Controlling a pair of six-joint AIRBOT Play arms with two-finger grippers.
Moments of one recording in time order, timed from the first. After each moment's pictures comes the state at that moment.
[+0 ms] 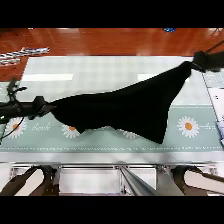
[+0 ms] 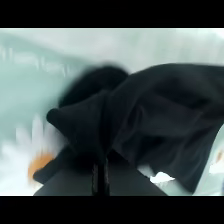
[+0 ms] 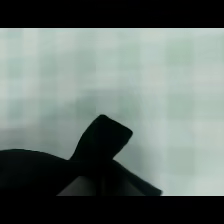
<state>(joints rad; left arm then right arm) 0.37 -1.04 0.66 0.68 -1.11 -1.24 -0.25 -1.43 1.51 -1.03 1.20 1.38</state>
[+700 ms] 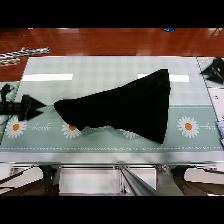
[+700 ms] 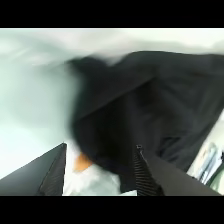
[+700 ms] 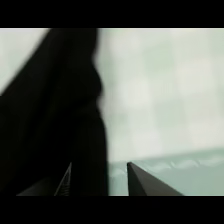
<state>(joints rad) 0.64 -1.28 0.80 0.79 -1.33 -1.23 -0.52 -1.45 1.47 -1.09 1.36 1.46</state>
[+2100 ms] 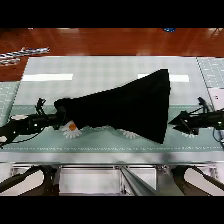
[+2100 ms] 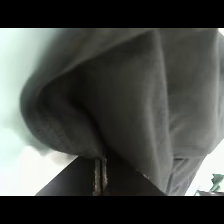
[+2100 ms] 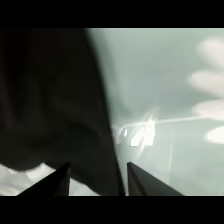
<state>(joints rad) 0.21 -1.23 0.40 0.34 -0.83 -1.09 -0.49 -1.19 0.62 -0.96 1.30 1.31</state>
